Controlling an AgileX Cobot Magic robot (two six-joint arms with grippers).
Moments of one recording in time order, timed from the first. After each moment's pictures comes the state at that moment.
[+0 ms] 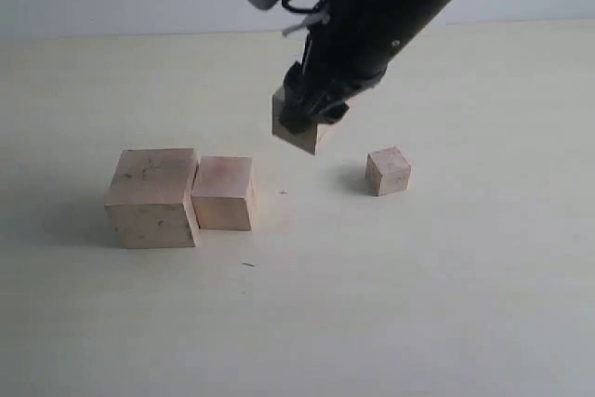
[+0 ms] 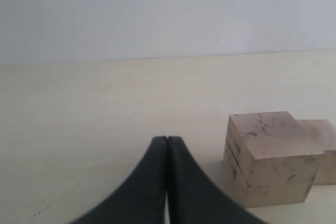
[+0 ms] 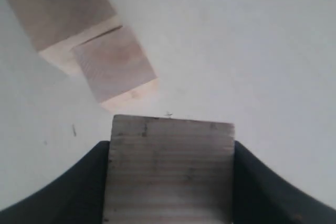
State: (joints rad) left arm -0.10 0.01 0.00 -0.17 0.26 0.18; right arm 0.72 1.74 -1.32 0.32 0.79 -0.64
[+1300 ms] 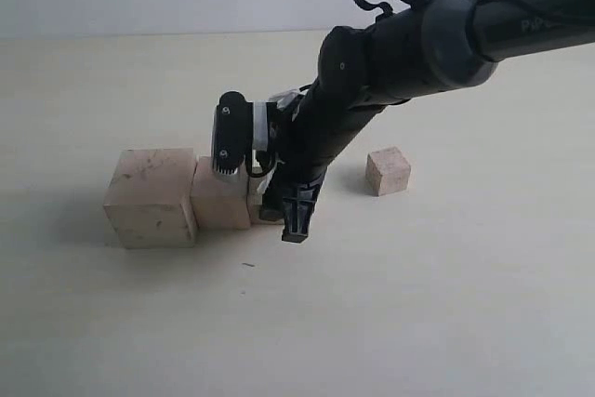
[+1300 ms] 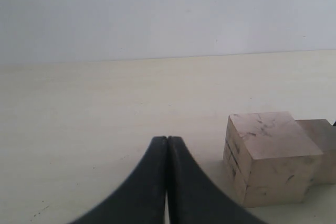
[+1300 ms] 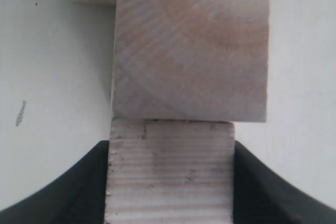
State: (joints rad) left arm -0.10 0.01 0.00 -0.17 0.26 0.18; right arm 0.81 2.06 -1.26 0.38 0.50 -1.22
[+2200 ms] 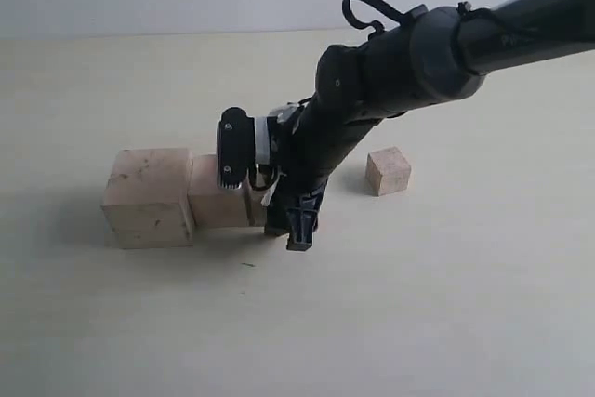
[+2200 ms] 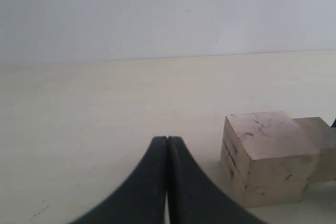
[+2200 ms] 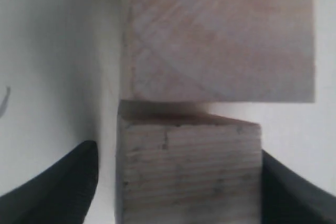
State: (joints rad) left arm -0.10 0.01 0.00 -0.17 0.26 0.18; right arm 0.81 2.09 -1.26 0.37 0.46 -1.24
